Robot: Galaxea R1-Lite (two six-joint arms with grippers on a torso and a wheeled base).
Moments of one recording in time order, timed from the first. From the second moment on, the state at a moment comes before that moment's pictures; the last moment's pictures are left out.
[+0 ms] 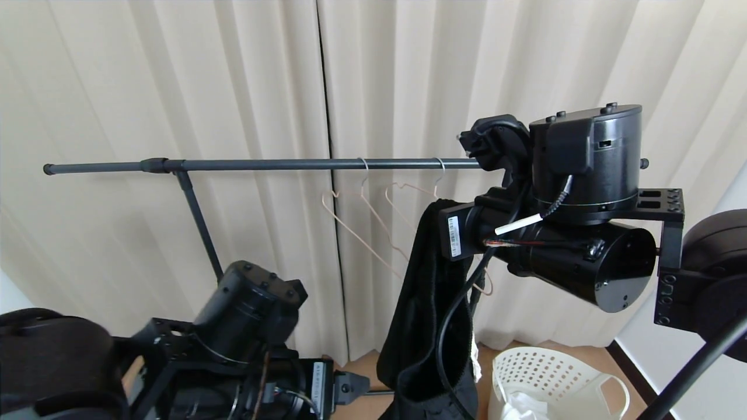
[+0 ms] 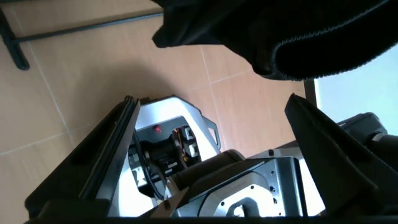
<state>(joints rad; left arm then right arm) -0.80 1.64 -0.74 -0.01 0.00 -0.64 0.80 1.71 -1.14 -0.23 -0.48 0.14</state>
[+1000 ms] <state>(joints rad) -0.85 1.88 -0.83 -0.20 0.05 -0.68 0.85 1.70 -1.14 -0.23 -0.52 0.14</state>
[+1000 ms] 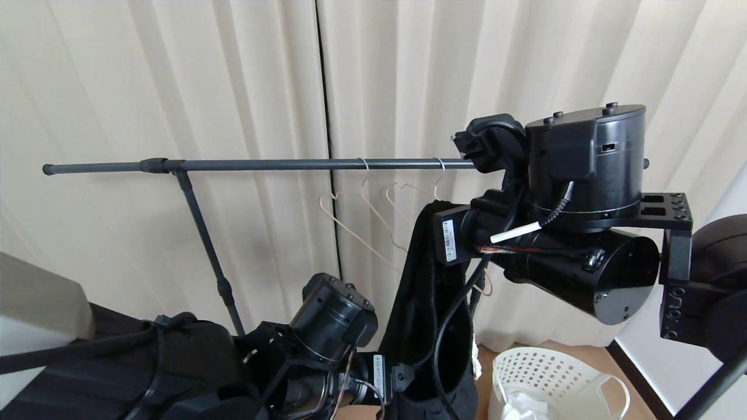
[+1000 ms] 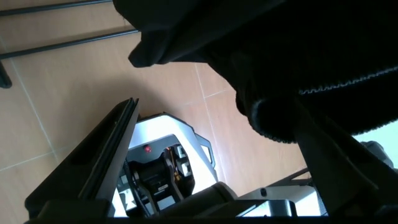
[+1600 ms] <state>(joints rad) -0.87 2.00 -0.85 -0.22 0.09 -0.68 0.86 1.61 -1.09 -0.22 -0.52 0.15</state>
